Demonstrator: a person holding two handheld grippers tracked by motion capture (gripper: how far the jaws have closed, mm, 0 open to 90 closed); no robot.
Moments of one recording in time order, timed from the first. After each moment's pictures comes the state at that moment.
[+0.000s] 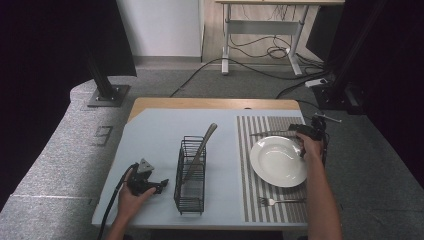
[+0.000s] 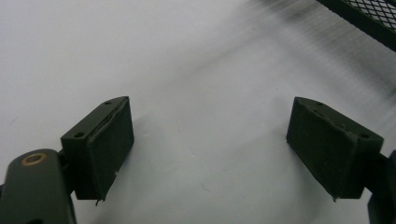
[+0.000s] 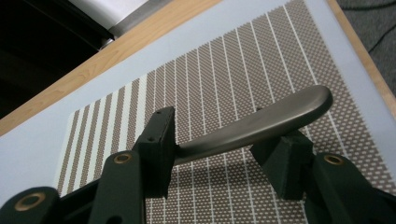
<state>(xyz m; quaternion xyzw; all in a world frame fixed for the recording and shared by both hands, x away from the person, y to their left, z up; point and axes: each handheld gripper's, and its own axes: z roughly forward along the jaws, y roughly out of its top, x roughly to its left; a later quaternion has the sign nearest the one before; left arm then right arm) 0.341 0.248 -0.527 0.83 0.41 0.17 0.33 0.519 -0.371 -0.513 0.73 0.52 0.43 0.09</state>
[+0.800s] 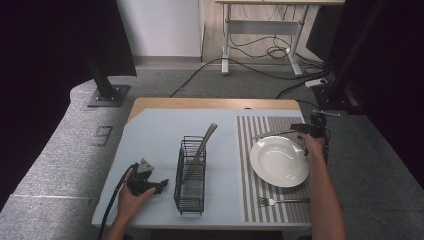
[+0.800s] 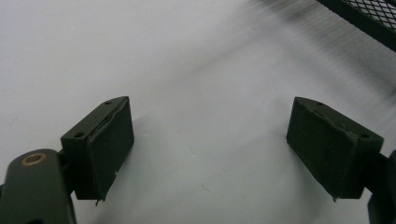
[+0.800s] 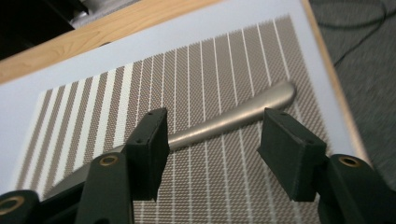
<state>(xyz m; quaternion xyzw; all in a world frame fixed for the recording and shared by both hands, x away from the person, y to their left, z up) 0.341 0.248 -0.527 0.83 0.41 0.17 0.33 0.521 -0.368 -0.495 0.71 0.58 0.38 0.13</state>
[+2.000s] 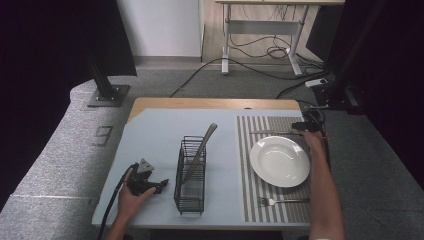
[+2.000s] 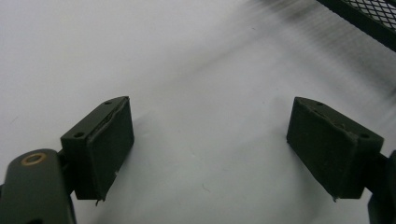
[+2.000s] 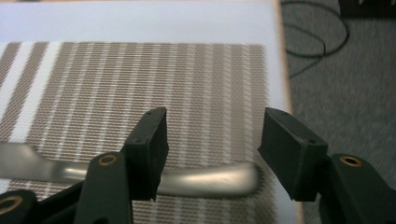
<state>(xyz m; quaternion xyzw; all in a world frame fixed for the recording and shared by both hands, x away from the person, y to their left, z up) 0.341 0.248 -0.527 0.83 0.42 0.17 0.33 0.558 -0.372 -0.507 0.66 0.66 0.27 0.21</state>
